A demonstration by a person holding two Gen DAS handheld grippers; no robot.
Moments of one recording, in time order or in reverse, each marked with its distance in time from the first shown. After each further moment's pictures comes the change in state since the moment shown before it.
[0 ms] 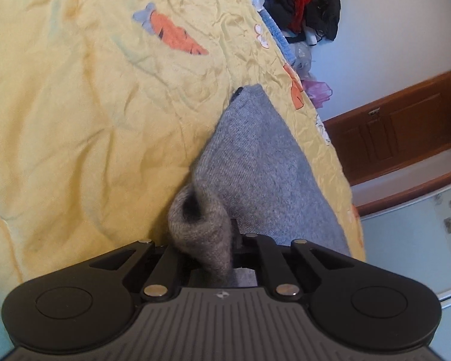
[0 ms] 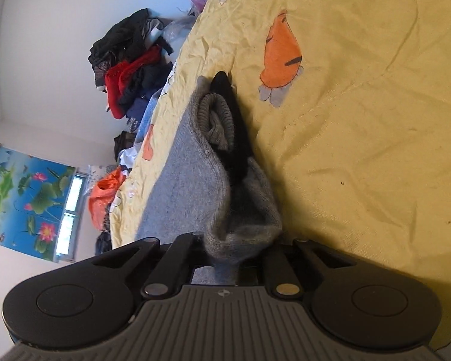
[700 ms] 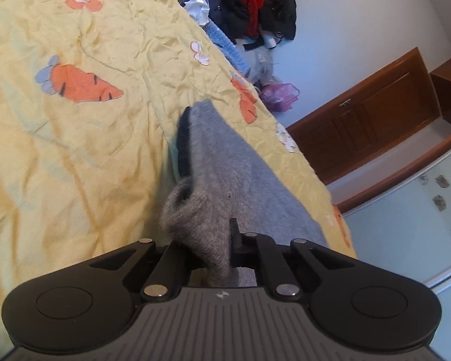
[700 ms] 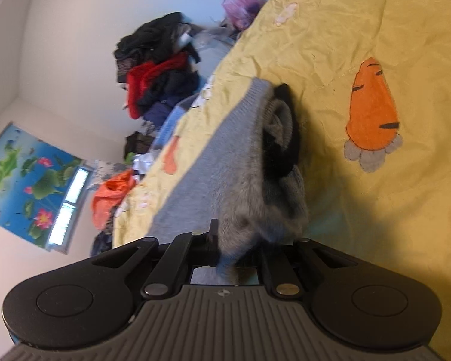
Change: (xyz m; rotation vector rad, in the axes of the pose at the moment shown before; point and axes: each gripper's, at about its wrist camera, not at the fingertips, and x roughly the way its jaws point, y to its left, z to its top) left arm 0.008 -0.050 0.019 0.134 -0.049 -0.100; right arm 0.018 0.052 0.027 -0.131 -0.051 0.039
